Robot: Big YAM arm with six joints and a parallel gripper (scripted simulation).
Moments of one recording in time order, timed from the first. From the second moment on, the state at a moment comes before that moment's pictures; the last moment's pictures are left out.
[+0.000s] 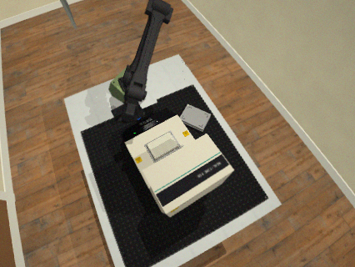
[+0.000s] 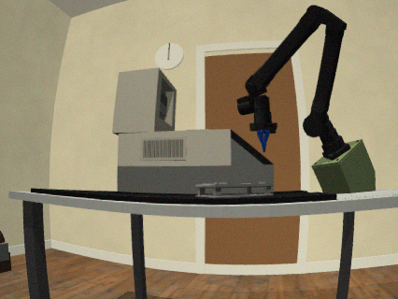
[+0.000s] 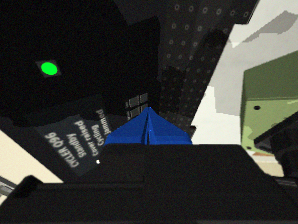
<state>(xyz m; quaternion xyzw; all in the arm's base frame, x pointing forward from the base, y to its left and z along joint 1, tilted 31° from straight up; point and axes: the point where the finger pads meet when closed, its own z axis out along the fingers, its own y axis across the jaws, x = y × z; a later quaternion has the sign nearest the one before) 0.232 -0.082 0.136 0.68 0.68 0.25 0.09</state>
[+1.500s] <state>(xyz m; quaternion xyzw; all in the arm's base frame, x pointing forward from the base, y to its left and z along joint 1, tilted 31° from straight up) 0.257 -0.076 0.125 0.68 0.68 0.25 0.09</state>
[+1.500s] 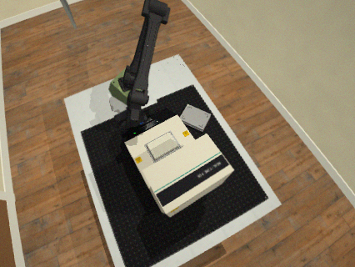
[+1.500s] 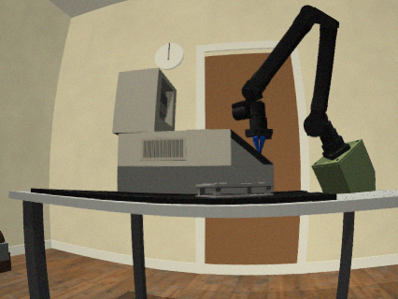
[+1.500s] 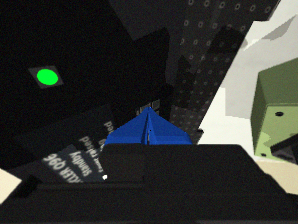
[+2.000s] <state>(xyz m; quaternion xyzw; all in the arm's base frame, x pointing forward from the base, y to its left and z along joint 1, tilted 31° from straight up) 0.258 -0.078 0.130 0.67 0.69 0.25 0.10</state>
